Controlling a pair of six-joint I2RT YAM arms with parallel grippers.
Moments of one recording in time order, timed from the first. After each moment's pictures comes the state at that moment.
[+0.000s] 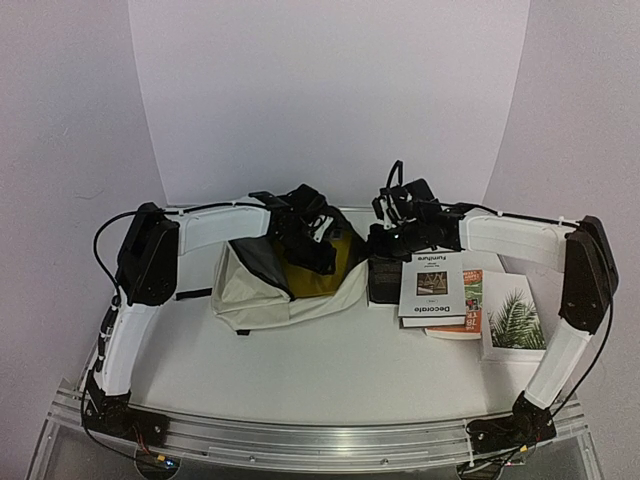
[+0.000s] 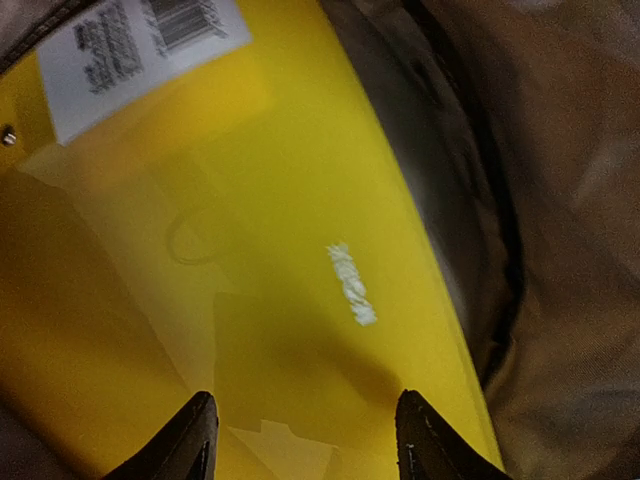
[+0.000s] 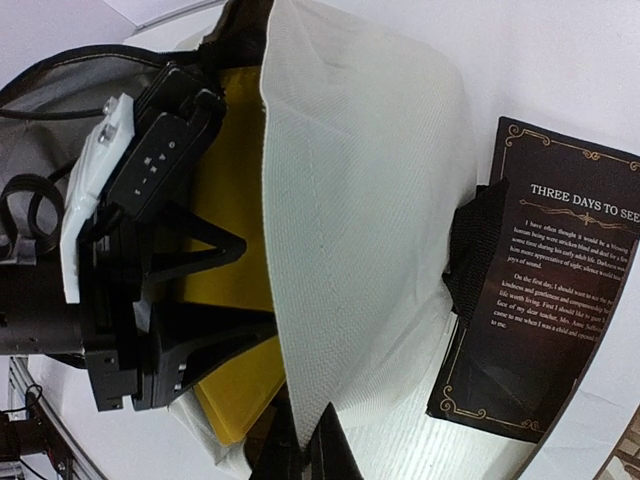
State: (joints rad) left arm -0.78 2.29 1.99 -0.71 0.14 -0.23; right arm 0.63 1.76 1.35 -0.36 -0.15 0.50
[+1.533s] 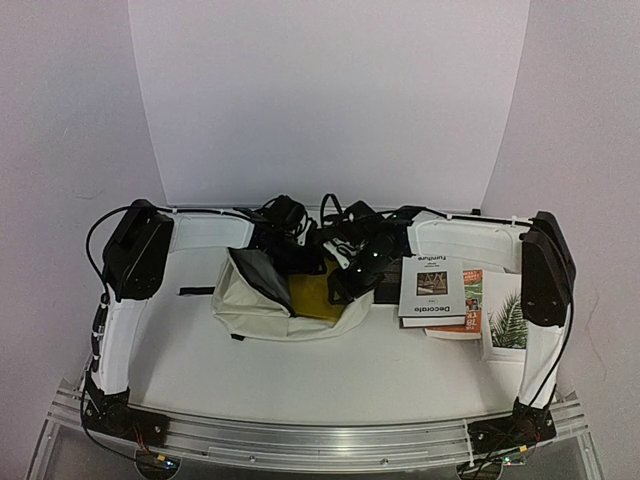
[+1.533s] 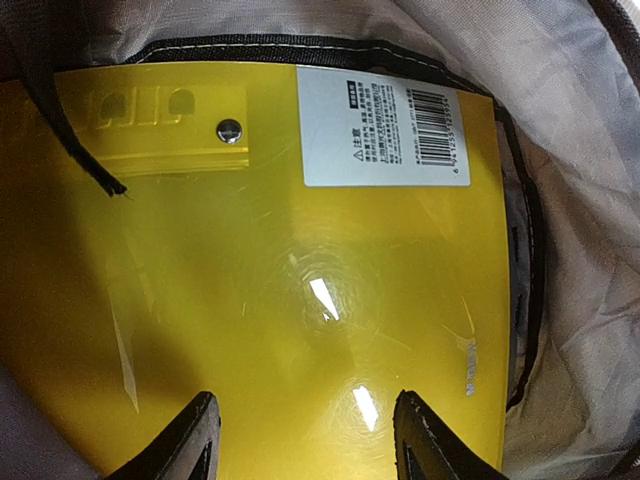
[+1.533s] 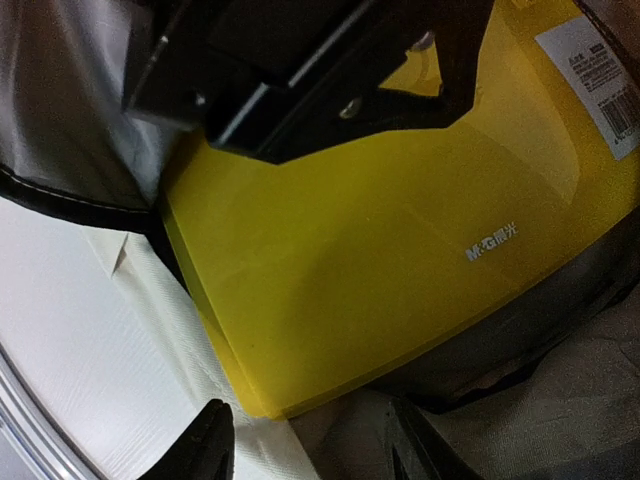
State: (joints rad) left arm -0.71 2.22 1.71 -0.40 0.23 -0.45; right arm 0.83 1.98 1.59 -0.74 -0.09 0.12
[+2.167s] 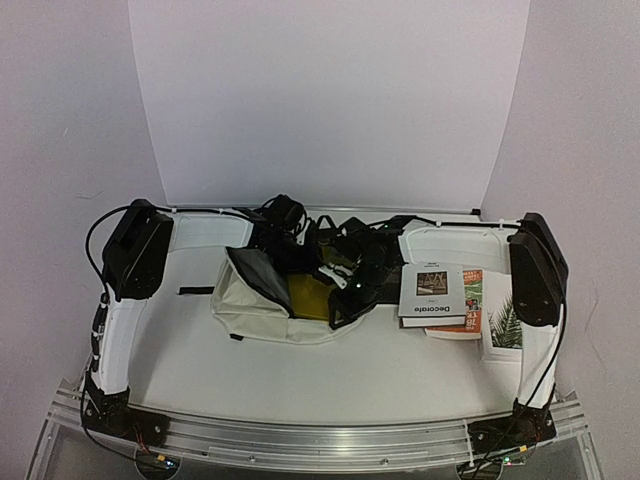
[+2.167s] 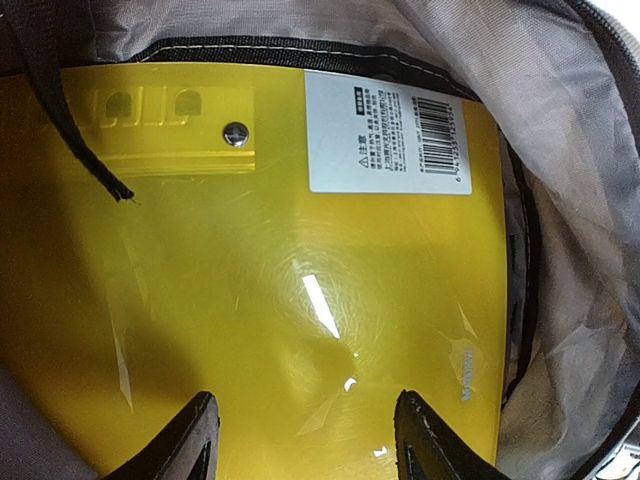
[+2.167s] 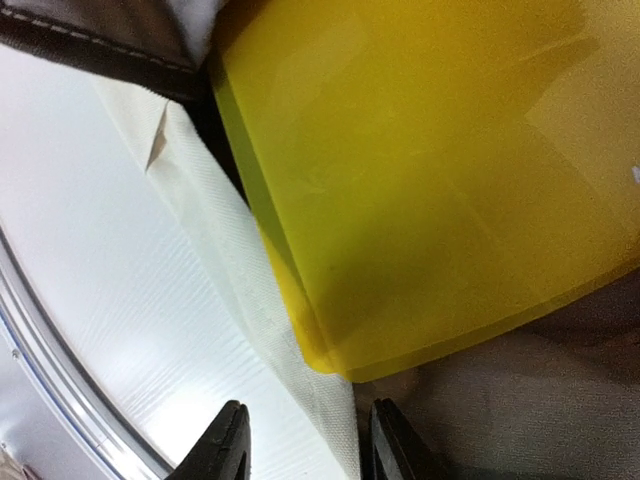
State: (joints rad) left arm -0.71 2.22 1.71 -0.40 0.25 -0.47; right arm 0.85 2.02 1.58 -0.85 -0.27 0.09
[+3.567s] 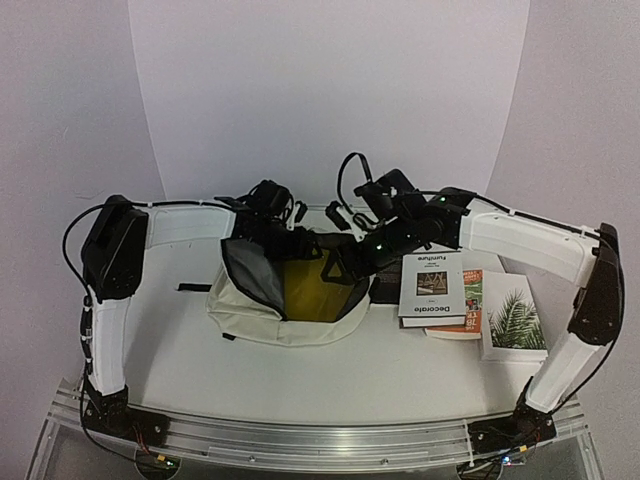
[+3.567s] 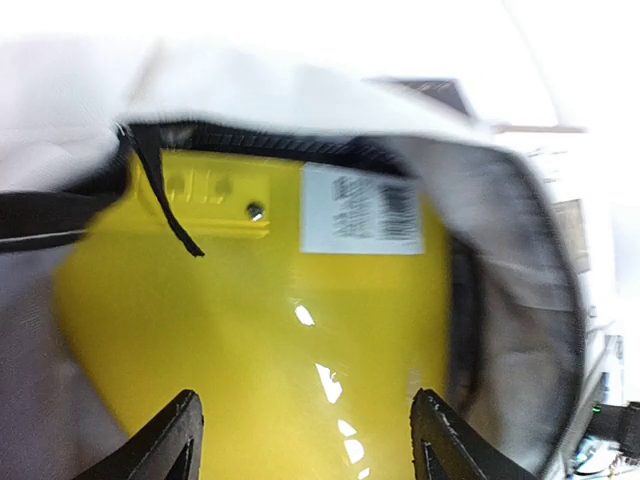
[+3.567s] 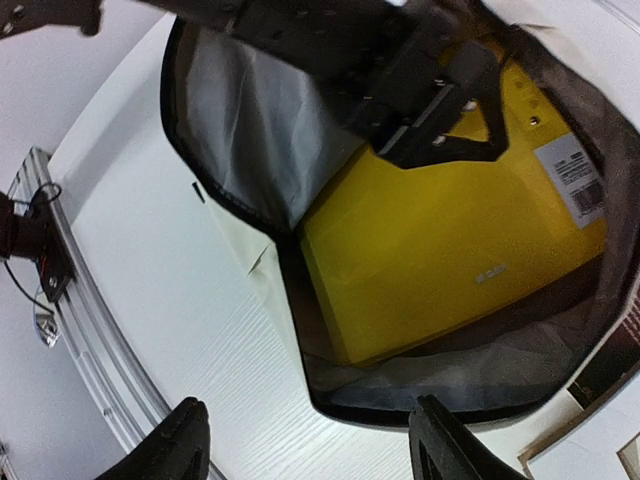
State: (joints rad) left arm -0.68 2.09 1.64 -0.37 0.27 -0.46; right arm 0.87 1.70 1.52 -0.69 -0.17 0.24
